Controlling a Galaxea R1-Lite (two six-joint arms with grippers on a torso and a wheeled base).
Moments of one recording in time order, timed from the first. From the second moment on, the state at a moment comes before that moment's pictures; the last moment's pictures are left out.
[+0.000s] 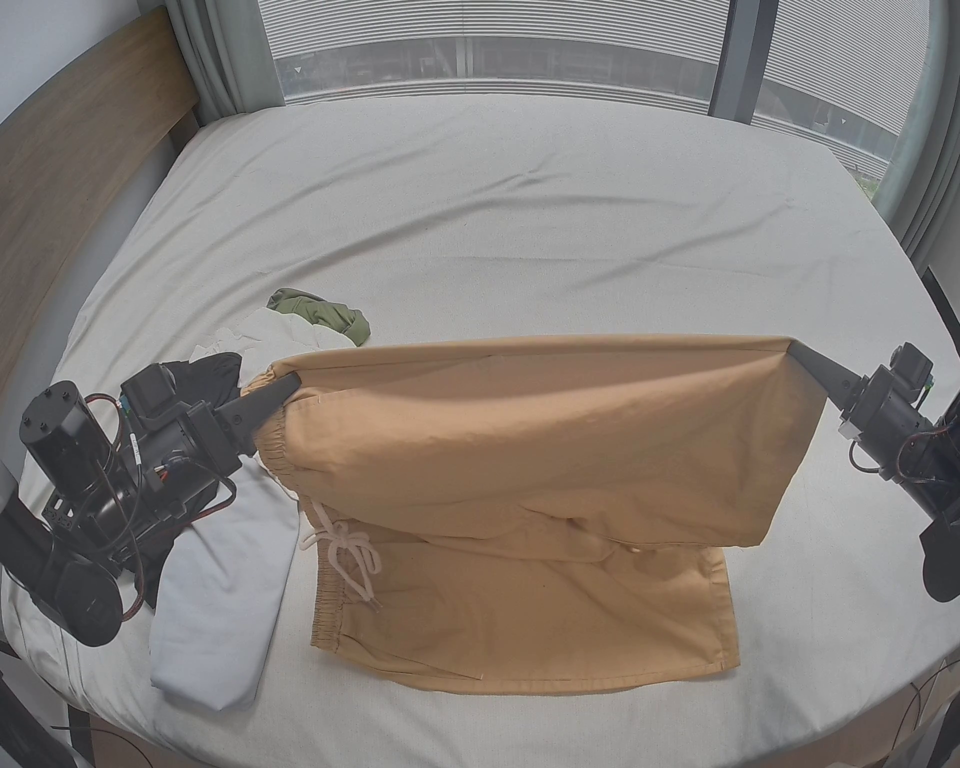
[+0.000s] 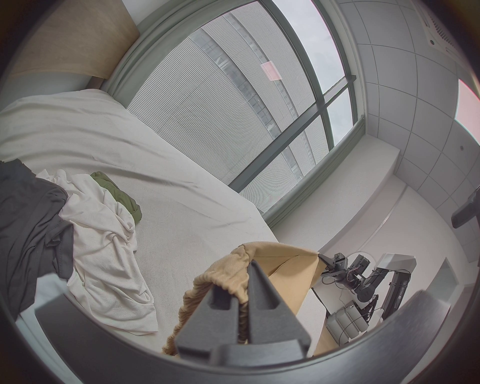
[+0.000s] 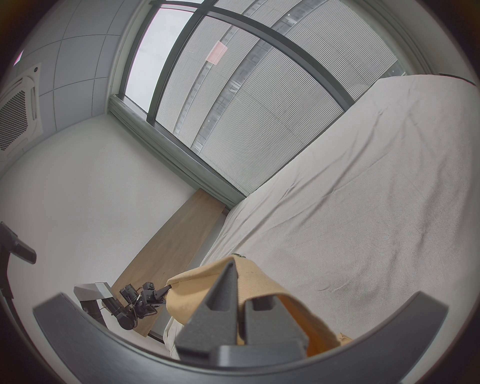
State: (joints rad) left arm -0.15 1.78 -0.41 -1.55 -0.59 -0.60; right arm 0.02 1.67 -0.38 -1.53 0.61 0.74
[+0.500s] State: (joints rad) left arm -0.18 1.81 -0.47 -1.55 -0.58 -0.60; right arm 0.03 1.70 -0.49 -1.45 0.61 0.74
